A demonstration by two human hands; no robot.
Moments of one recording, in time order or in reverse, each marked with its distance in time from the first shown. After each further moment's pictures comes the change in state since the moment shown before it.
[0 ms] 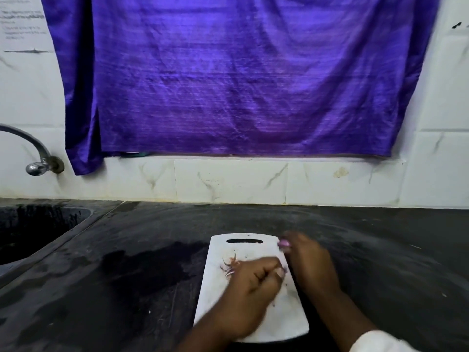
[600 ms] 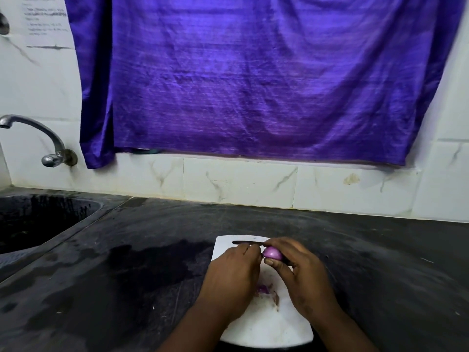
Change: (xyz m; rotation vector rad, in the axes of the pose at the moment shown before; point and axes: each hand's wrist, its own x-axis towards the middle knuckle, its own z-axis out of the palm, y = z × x) left_hand 0.009 -0.023 -0.025 0.958 0.163 0.001; right_hand -0.015 -0.021 0.001 0.353 -0.049 -0.129
